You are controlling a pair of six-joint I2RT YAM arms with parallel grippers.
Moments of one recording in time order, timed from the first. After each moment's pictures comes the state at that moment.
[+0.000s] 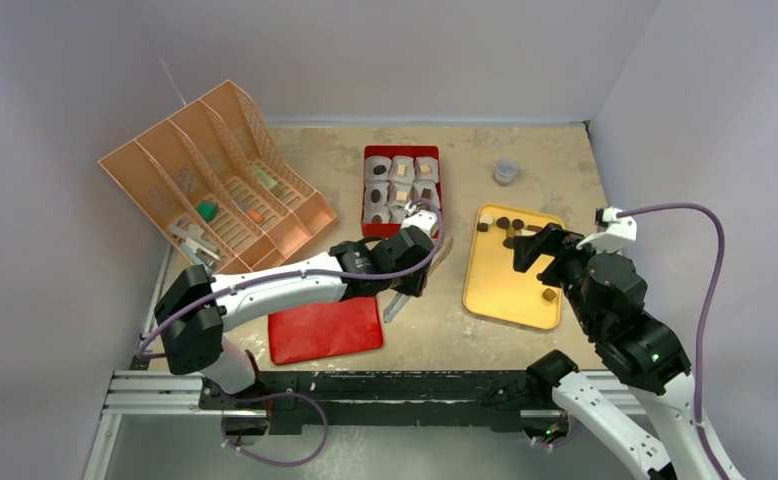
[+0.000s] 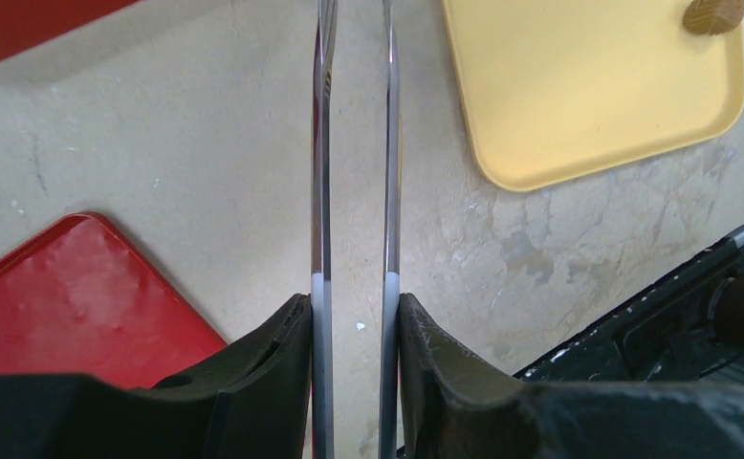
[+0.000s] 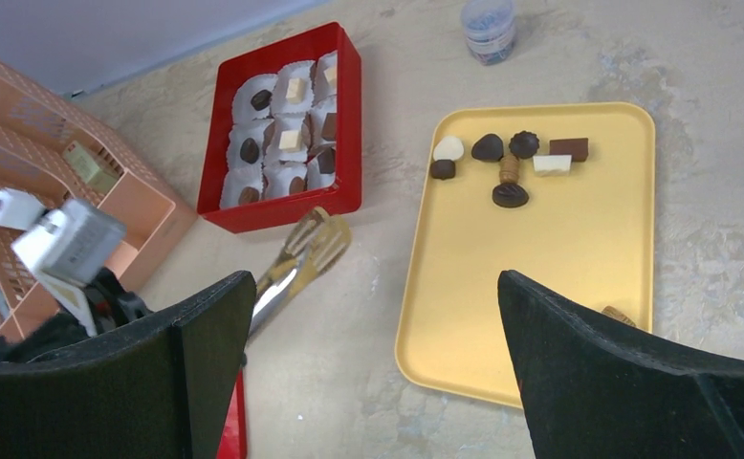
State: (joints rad) left arm -1.07 1.56 1.23 -0.50 -0.26 -0.59; right arm 0.53 0.50 0.96 -0.78 0.45 0.53
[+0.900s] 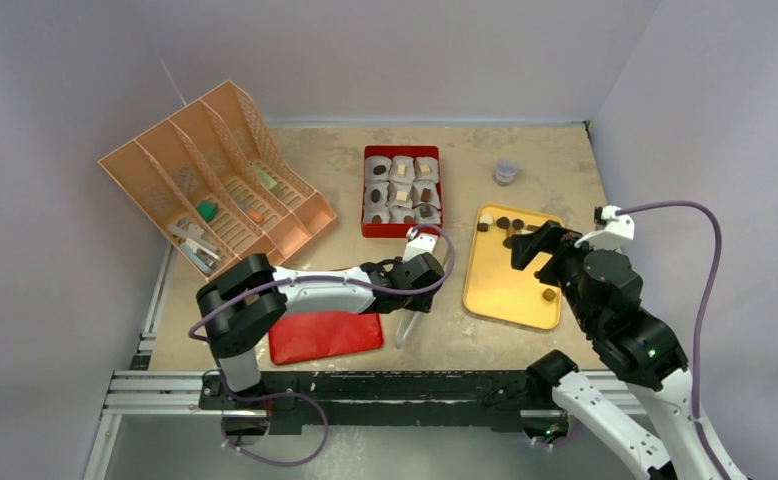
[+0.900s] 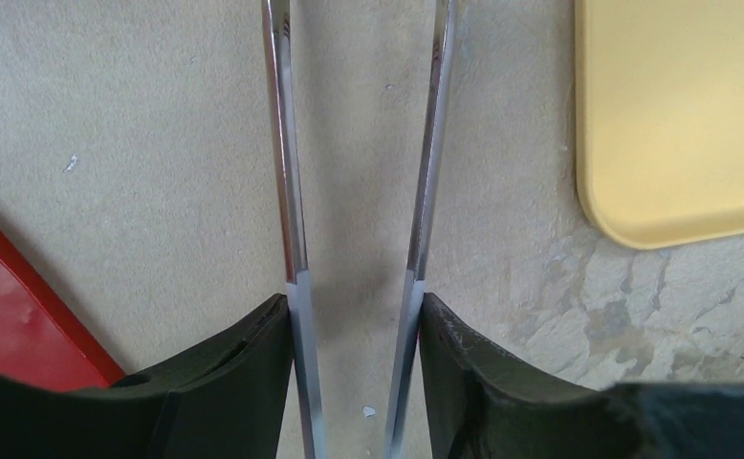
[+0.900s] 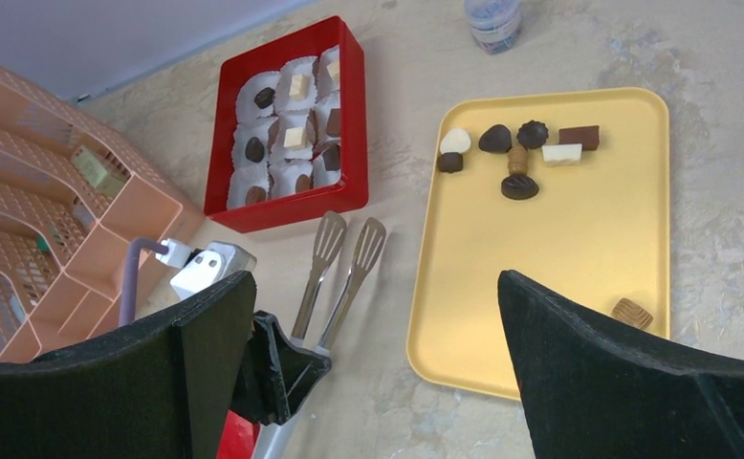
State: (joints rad) left arm -1.12 1.77 1.07 -0.24 -0.34 -0.73; right arm 0.53 0.51 0.96 -0.79 0.45 0.57
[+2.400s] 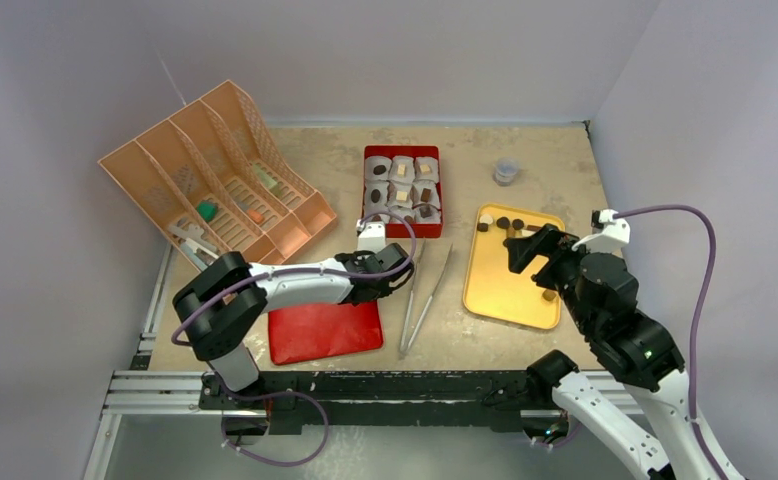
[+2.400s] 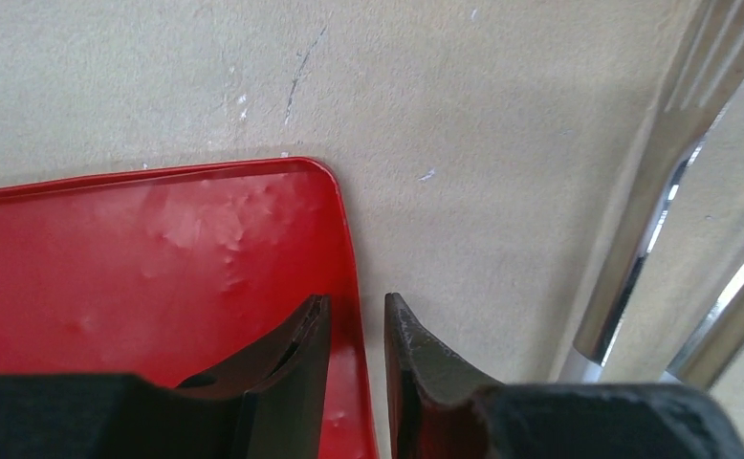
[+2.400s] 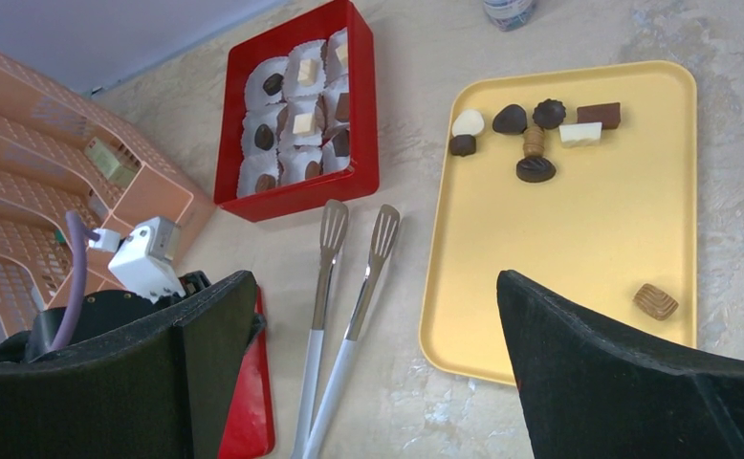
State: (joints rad) left arm -0.98 1.67 0.96 -0.40 -0.54 -0.94; right arm 0.53 0.50 0.92 -0.78 0.42 0.62
